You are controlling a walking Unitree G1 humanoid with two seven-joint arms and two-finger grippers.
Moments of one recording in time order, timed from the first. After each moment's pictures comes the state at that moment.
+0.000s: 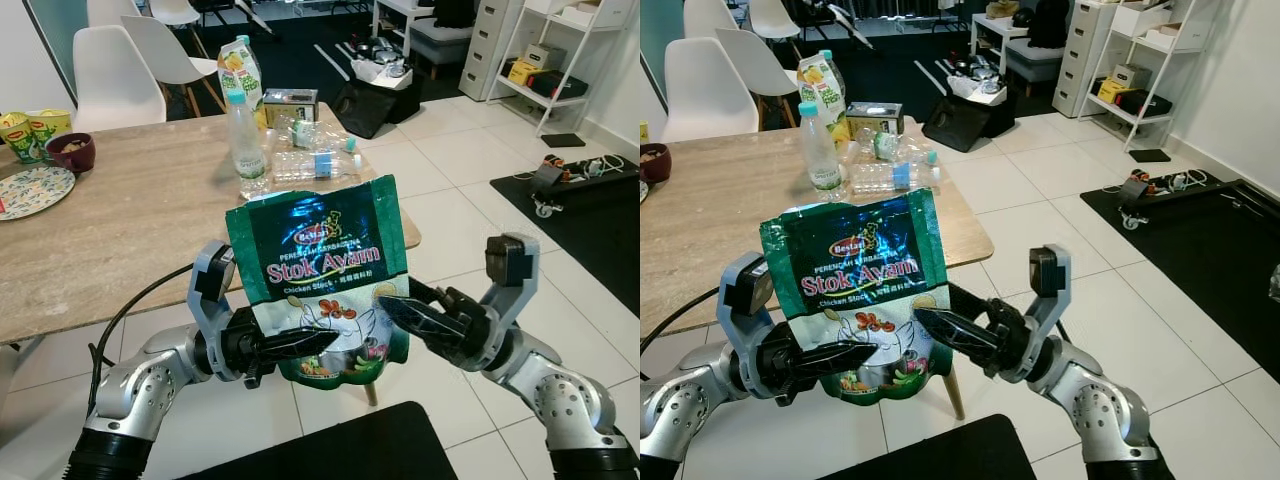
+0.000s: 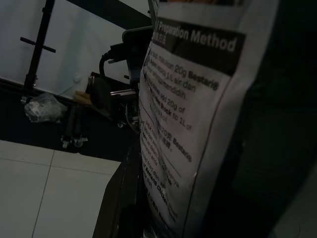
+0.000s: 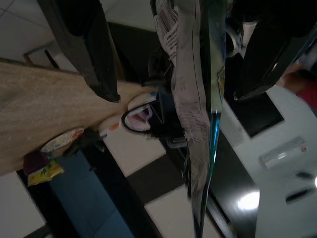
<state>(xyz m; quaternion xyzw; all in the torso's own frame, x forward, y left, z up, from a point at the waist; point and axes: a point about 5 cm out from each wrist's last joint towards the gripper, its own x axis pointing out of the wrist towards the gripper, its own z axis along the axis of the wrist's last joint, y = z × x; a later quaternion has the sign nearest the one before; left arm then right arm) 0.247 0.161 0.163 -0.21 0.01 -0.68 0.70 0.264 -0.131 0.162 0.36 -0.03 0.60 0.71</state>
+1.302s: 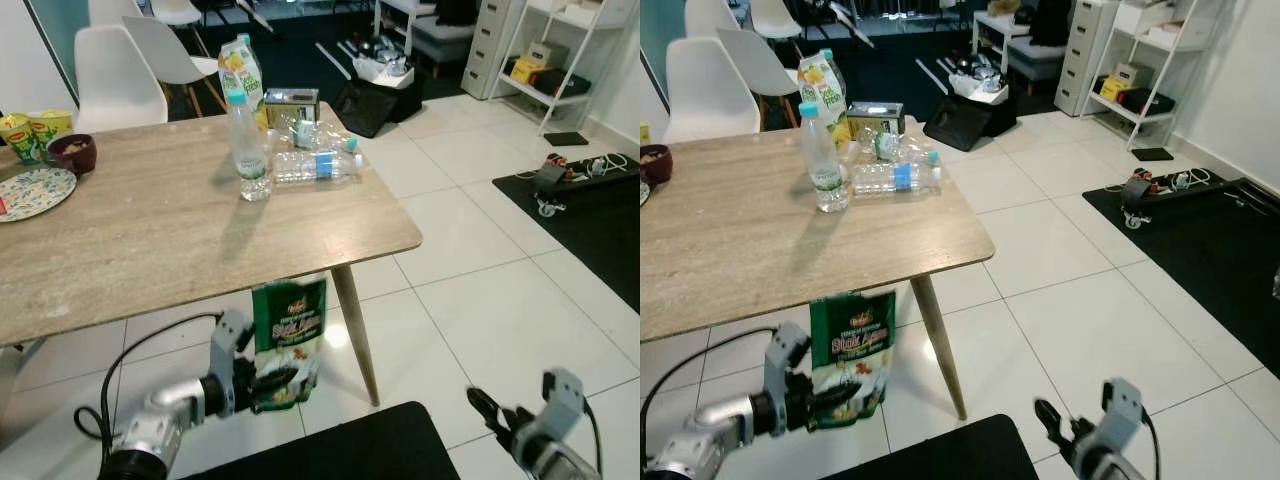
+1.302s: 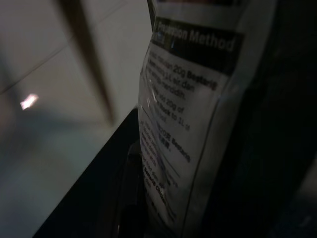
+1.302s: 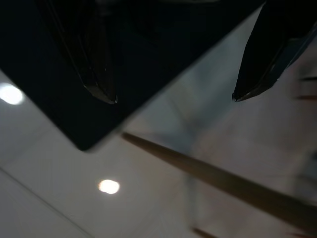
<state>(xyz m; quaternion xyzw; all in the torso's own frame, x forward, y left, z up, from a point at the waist) 0.252 0.210 0.010 0.00 0.28 -0.36 0.89 0.210 -0.247 -0.048 0.28 0.32 -0.07 0.90</state>
